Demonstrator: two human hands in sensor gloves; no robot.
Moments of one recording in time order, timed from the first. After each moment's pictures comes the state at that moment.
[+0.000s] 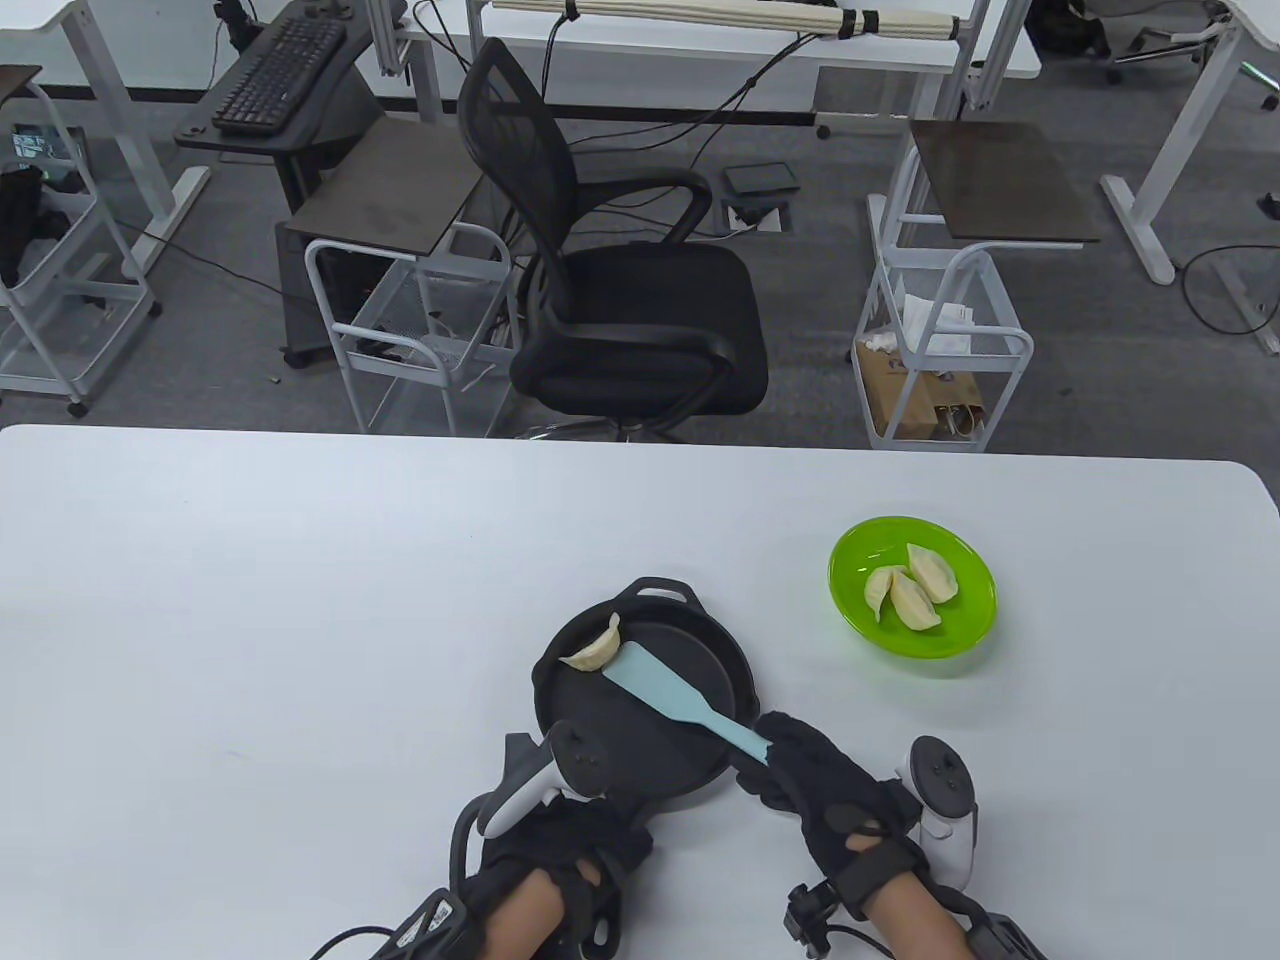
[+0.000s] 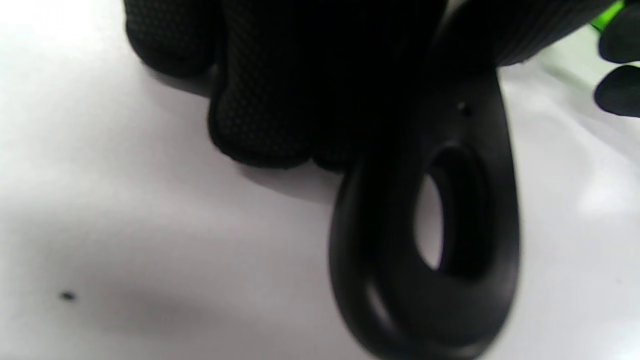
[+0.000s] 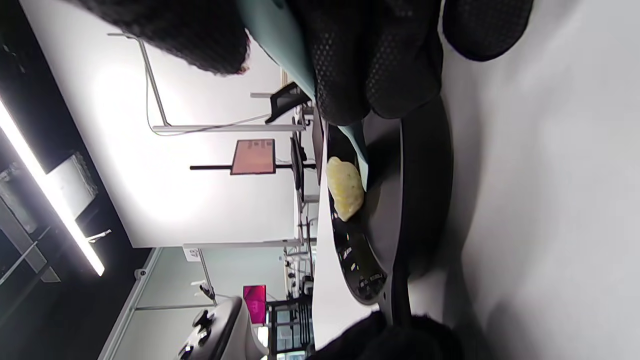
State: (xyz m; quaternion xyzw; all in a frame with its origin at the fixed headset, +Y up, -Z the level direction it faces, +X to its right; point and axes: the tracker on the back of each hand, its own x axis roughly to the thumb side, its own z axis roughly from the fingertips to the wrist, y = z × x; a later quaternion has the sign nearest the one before) left_hand -0.109 -0.777 -0.297 -0.38 -0.02 0.15 0.91; right_hand 0.180 -0.801 -0.304 0.04 0.16 0.68 0.71
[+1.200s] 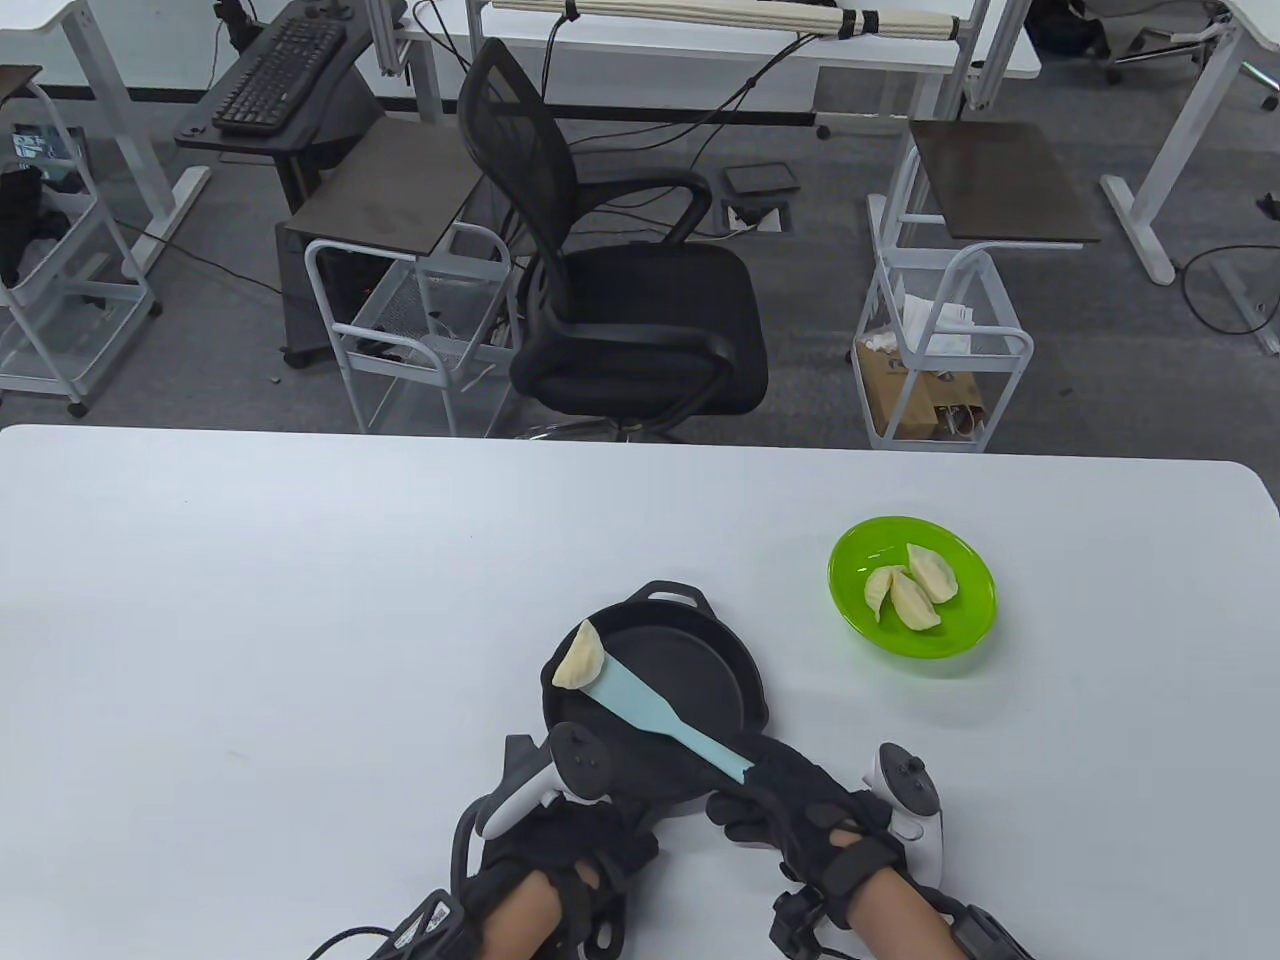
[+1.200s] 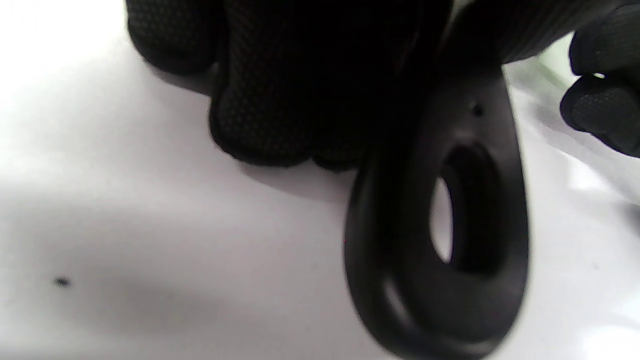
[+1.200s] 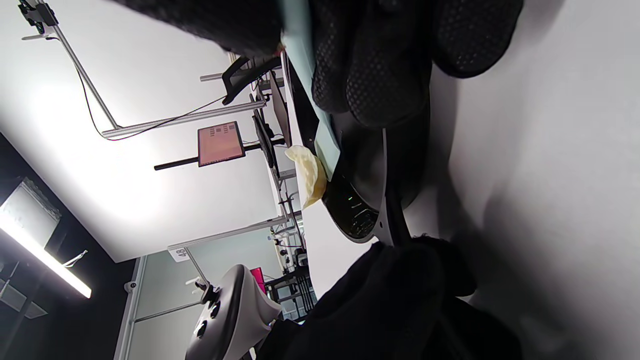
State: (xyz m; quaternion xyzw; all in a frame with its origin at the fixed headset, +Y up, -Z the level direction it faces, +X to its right) left_hand -0.106 -0.780 -0.295 -0.39 -0.03 0.16 0.91; right_hand 0.170 -0.817 -0.297 0.00 0.23 0.62 0.75
